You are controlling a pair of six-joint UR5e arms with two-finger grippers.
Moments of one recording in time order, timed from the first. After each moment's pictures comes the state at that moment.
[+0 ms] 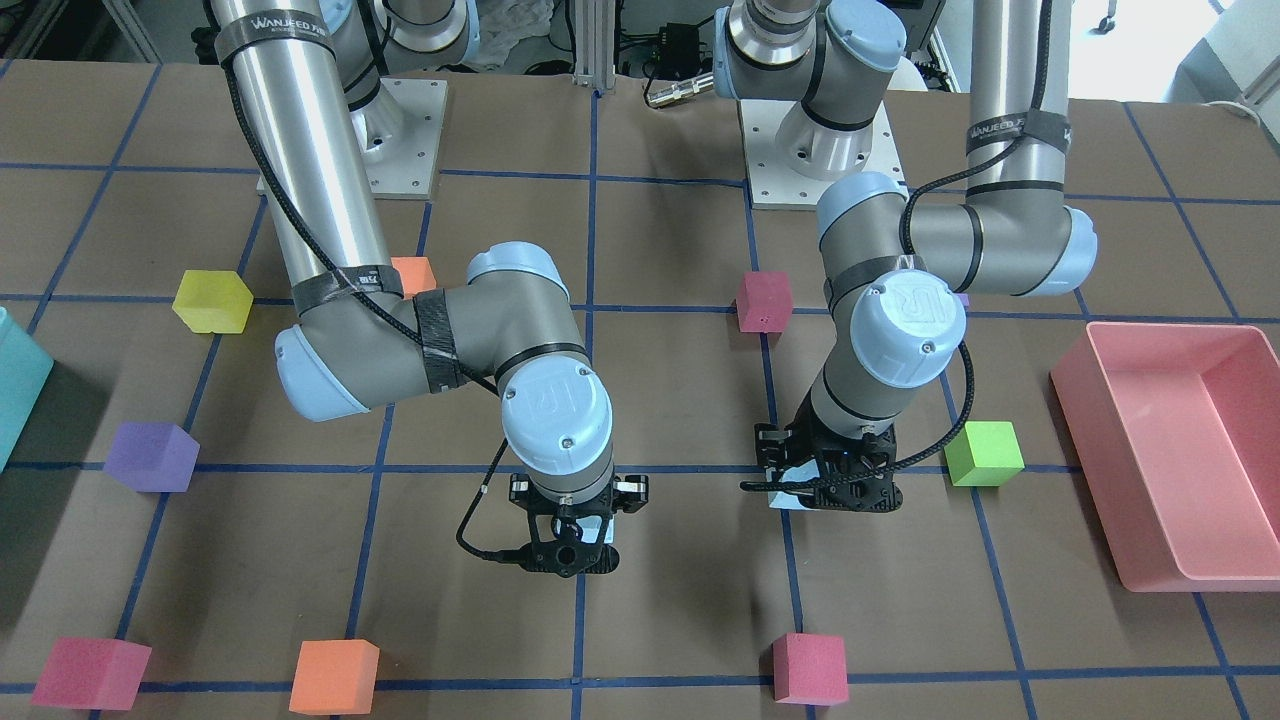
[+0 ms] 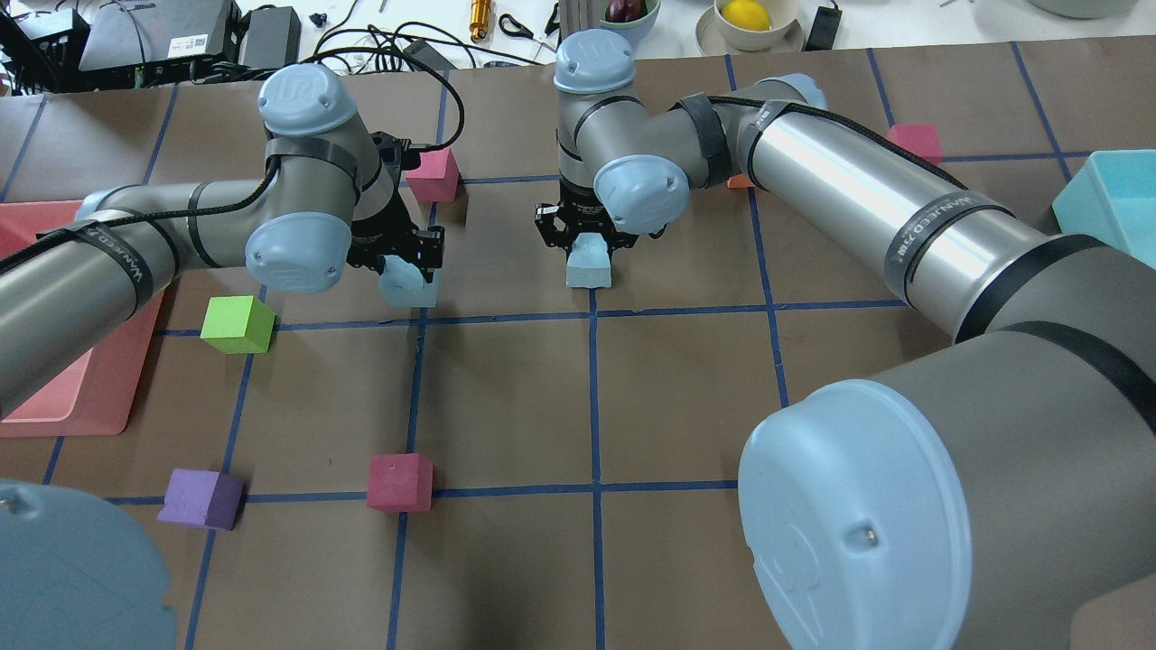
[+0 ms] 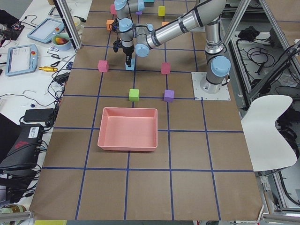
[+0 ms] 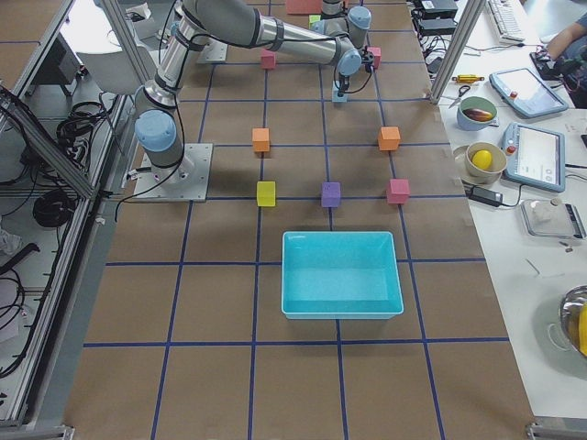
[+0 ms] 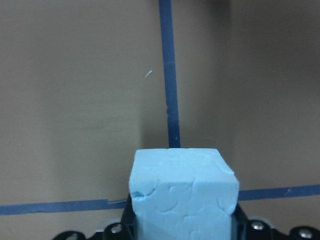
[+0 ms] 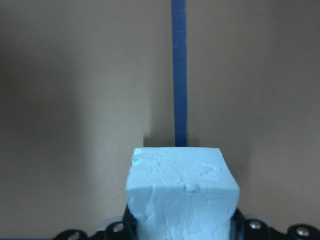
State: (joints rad) left arm -1.58 -1.96 -1.74 -1.02 1.58 0.05; right arm 1.90 -0.88 1.34 -1.97 -1.49 0.36
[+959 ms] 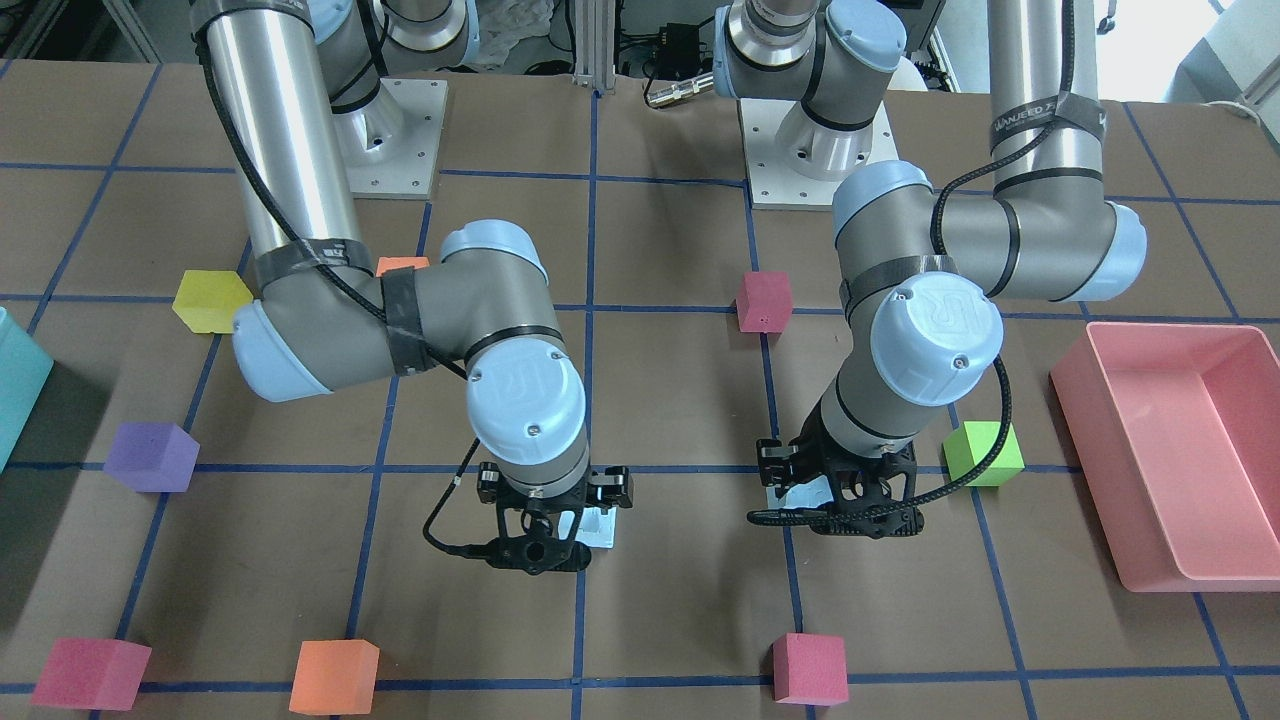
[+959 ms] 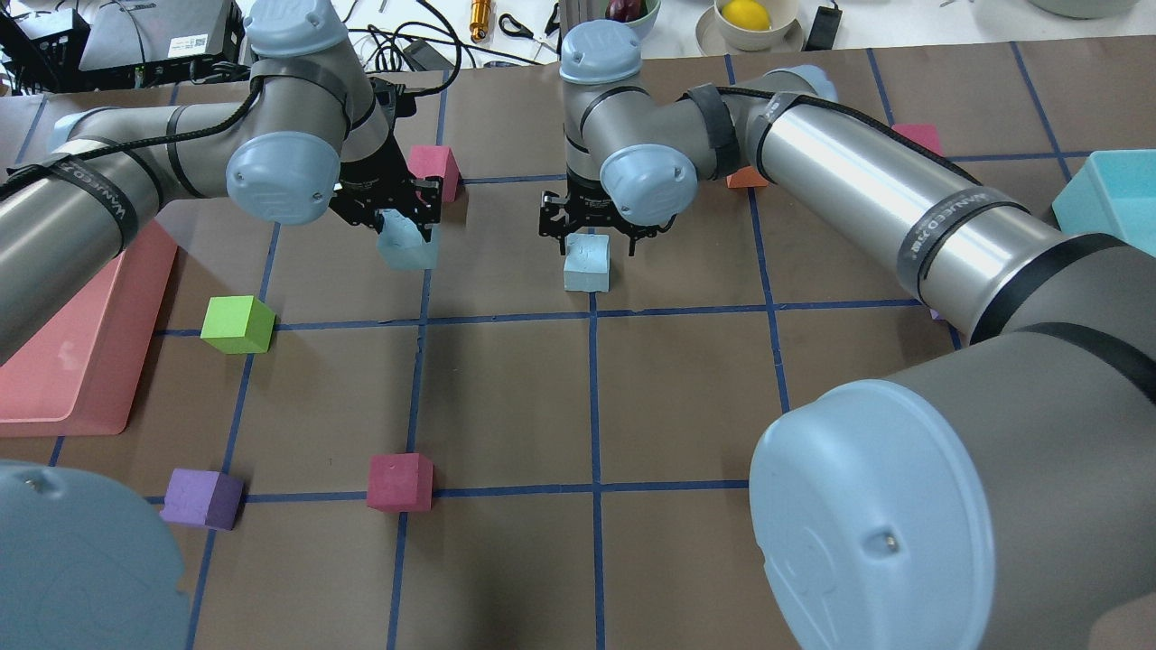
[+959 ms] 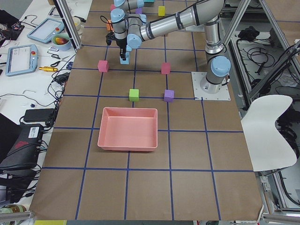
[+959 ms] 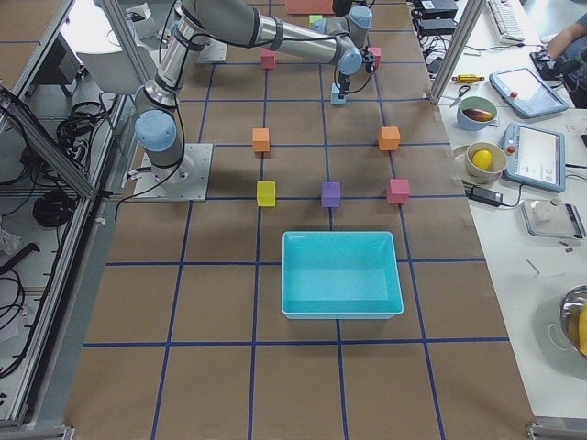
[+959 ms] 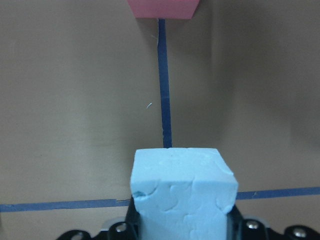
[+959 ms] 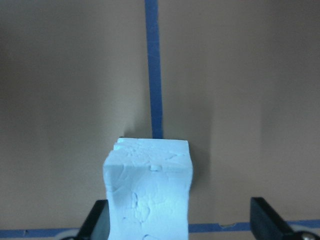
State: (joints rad) left arm -1.59 -1.98 -1.57 -1.17 1.55 -0.02; right arm 1.85 -0.95 1.33 -1.90 -1.51 0.35
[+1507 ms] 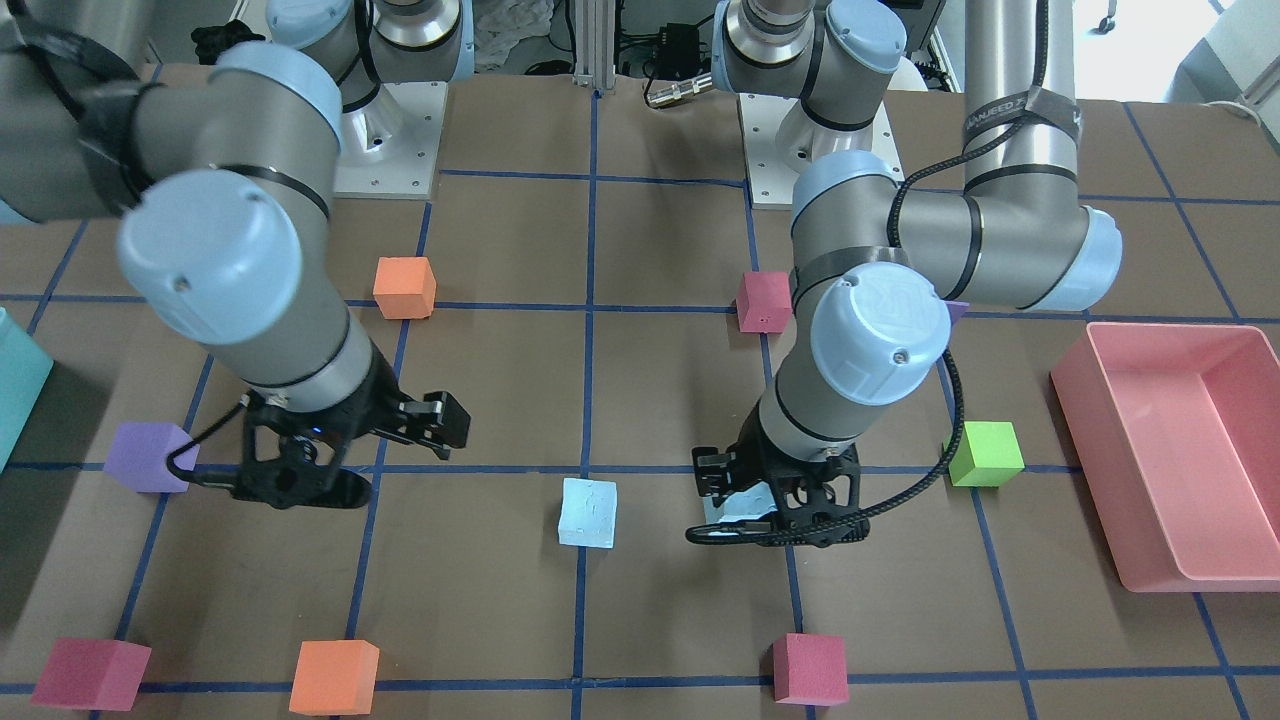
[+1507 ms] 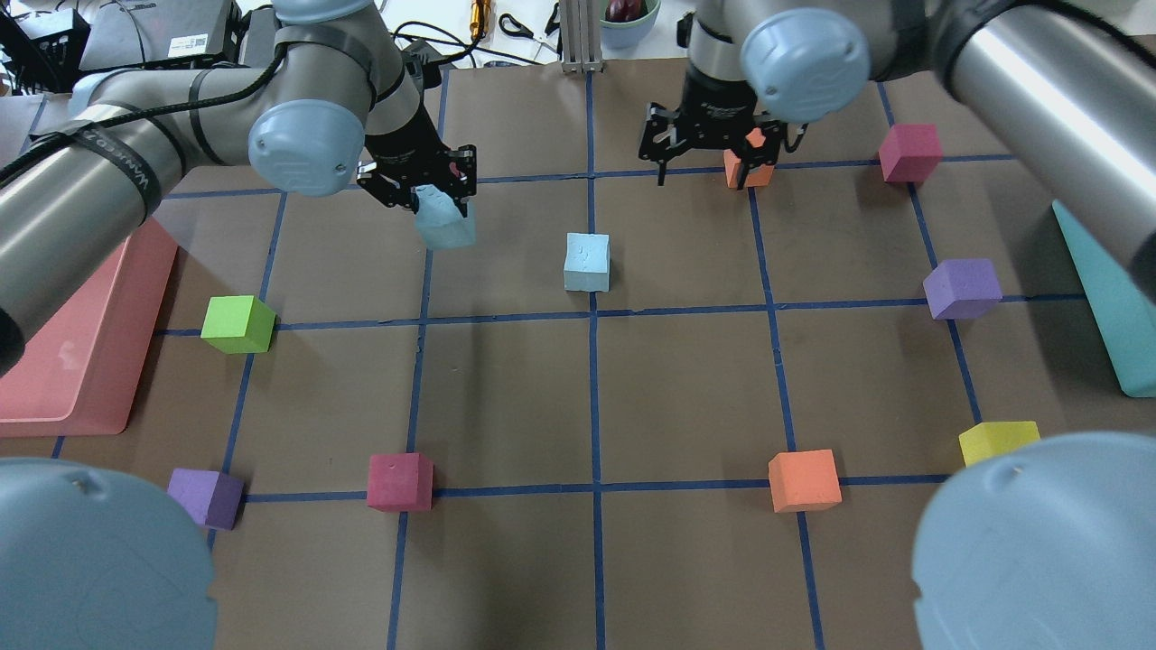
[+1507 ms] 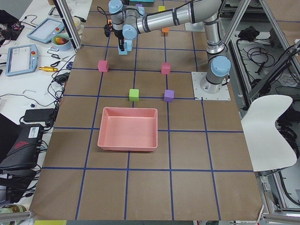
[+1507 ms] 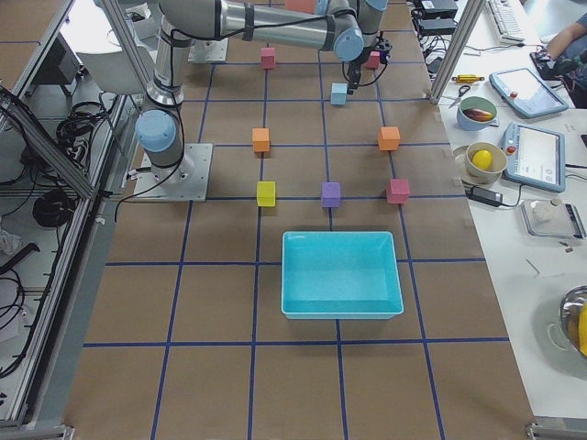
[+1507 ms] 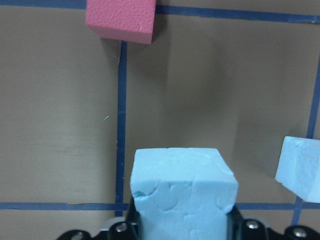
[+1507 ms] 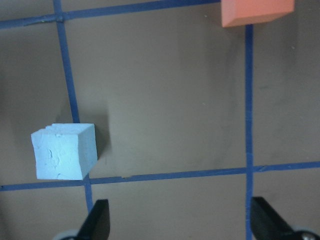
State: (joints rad) left arm -1.69 -2.03 -1.45 -1.21 1.49 -0.21; right arm 1.64 -1.21 1.36 -1.65 -1.51 0.15
